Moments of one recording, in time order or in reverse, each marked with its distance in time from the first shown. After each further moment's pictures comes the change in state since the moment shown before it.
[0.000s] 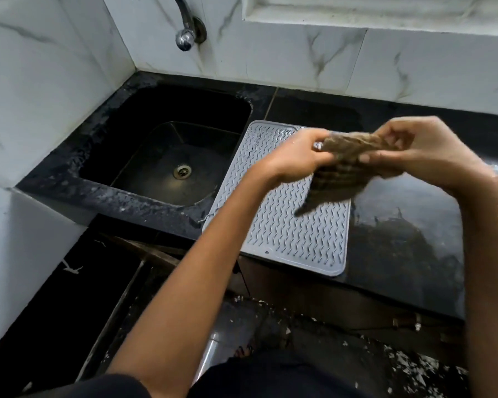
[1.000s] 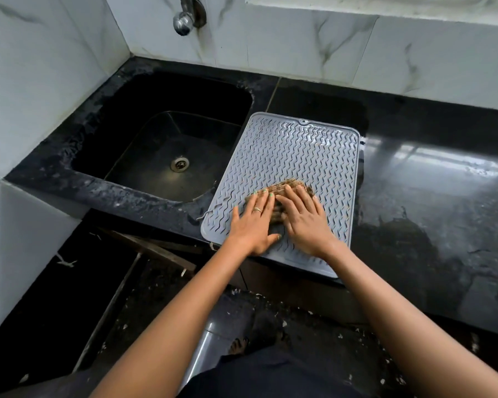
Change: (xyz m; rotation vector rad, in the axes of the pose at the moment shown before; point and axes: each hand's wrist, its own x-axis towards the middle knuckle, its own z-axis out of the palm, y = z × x) left_hand -0.020 -0.168 0.038 0.911 -0.090 -0.357; right_hand 0.014 0.091 0.210 -0.574 -0.189 -0.064
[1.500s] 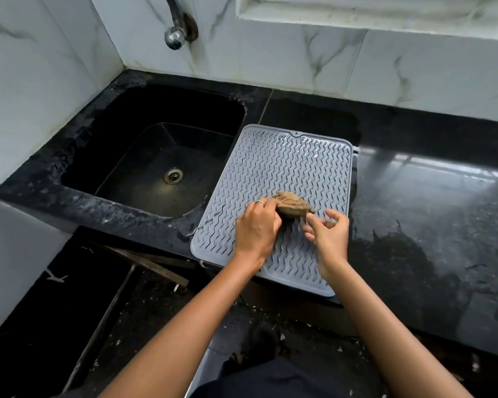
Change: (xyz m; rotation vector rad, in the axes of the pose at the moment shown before) left_hand 0.017 0.029 -0.007 -0.235 0.678 0.013; right_hand -0.017 0.001 -0.033 1.375 0.468 0.724
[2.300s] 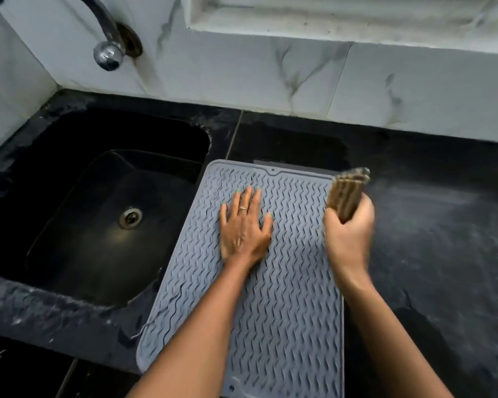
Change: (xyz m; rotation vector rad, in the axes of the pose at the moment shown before) left_hand 0.152 -0.021 0.088 0.081 -0.207 -0.123; right_hand 0.116 -0.081 0.018 -0.287 0.238 -0.343
